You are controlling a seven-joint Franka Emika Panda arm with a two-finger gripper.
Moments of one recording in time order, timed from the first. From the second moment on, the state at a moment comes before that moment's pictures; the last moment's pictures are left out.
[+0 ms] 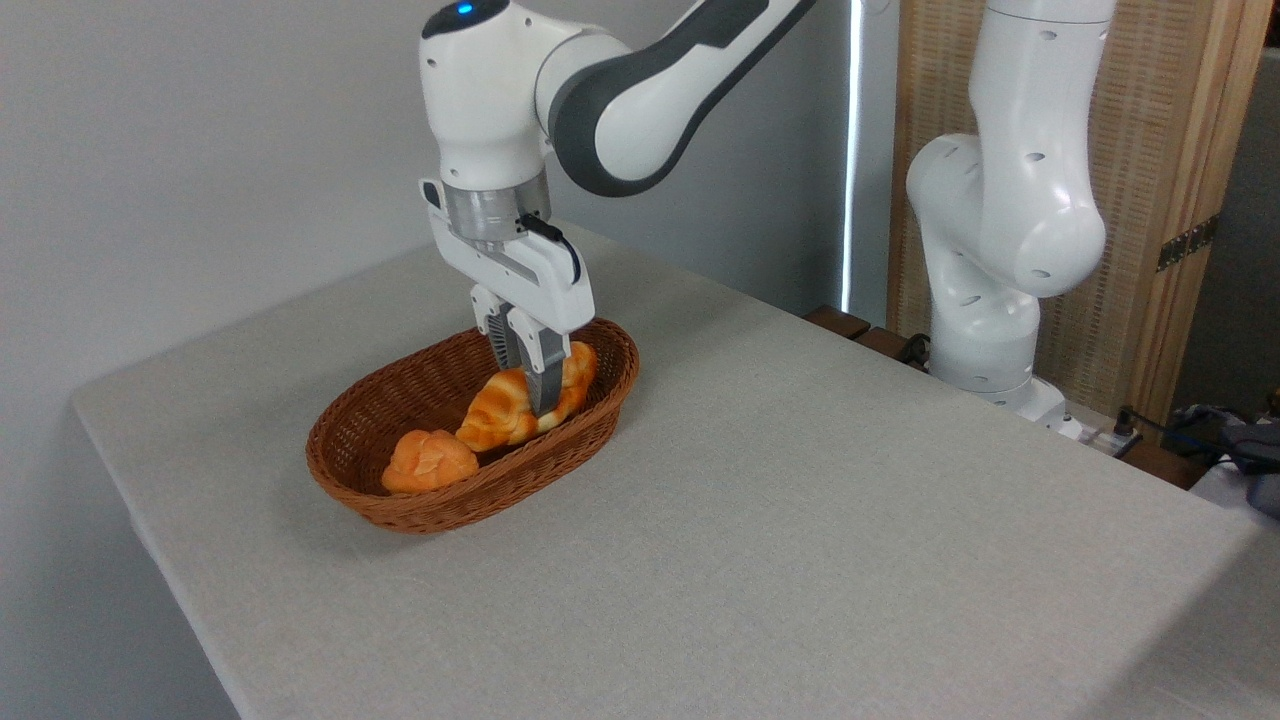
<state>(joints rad) -0.44 -0.15 0.06 -2.22 -0.08 2.12 0.39</state>
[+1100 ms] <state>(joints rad) -0.44 -0.15 0.29 -1.86 0.05 1.71 0.62</state>
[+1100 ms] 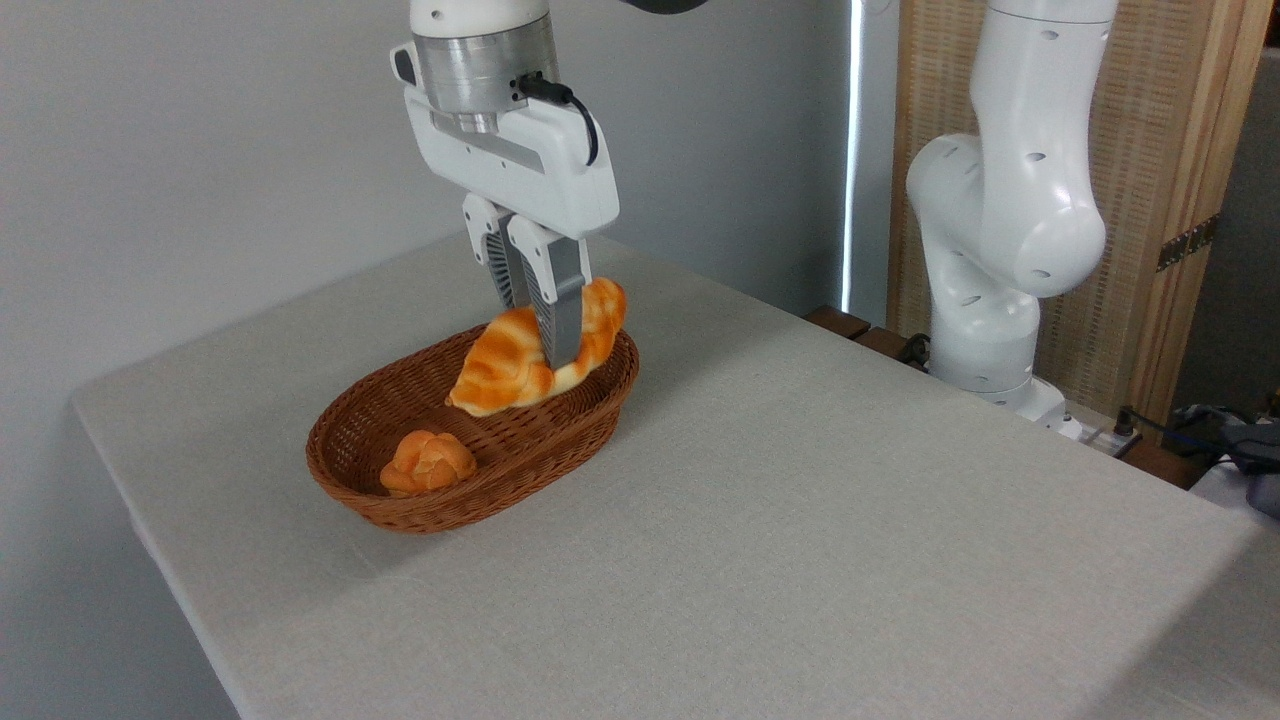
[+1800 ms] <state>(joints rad) -0.41 0.12 0.29 -1.86 0.35 2.02 0.62</state>
